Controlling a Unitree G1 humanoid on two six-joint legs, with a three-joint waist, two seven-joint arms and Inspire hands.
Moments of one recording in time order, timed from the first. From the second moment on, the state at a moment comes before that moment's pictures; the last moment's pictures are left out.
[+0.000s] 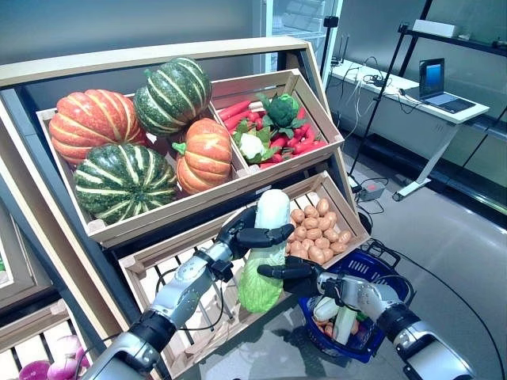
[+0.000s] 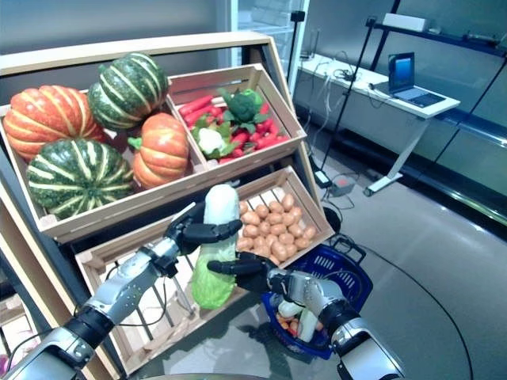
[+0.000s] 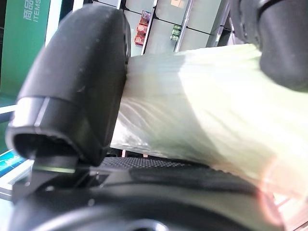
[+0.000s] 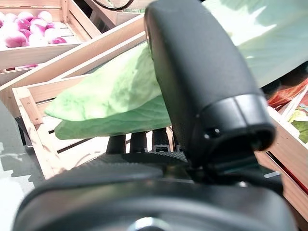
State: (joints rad) left arm -0.29 0.49 -0.49 0.32 -0.83 -0.09 -0.27; right arm -0.39 -0.30 0.48 0.66 0.95 0.45 0.48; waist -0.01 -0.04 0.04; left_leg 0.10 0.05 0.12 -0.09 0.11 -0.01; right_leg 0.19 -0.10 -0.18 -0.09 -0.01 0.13
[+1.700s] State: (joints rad) left arm -0.27 0.48 -0.32 0.52 -0.82 -0.19 -0.35; right arm -0.59 -0.58 -0.04 1.21 1.09 0.19 0.05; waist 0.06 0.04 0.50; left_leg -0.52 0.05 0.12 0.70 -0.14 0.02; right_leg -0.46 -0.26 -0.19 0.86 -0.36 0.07
